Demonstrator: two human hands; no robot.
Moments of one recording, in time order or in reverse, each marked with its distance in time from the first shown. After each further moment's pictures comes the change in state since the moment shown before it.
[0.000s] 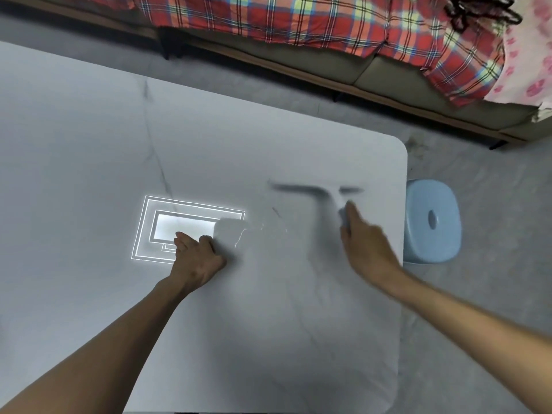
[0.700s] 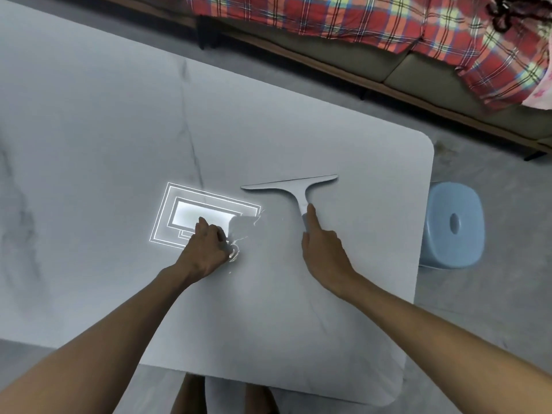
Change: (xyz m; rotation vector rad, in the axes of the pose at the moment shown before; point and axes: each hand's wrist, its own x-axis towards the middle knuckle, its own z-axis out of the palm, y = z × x) left_hand -0.043 -0.037 -0.006 -0.038 -0.059 0.120; right_hand -0.024 -0.036 0.093 0.060 -0.058 -0.213
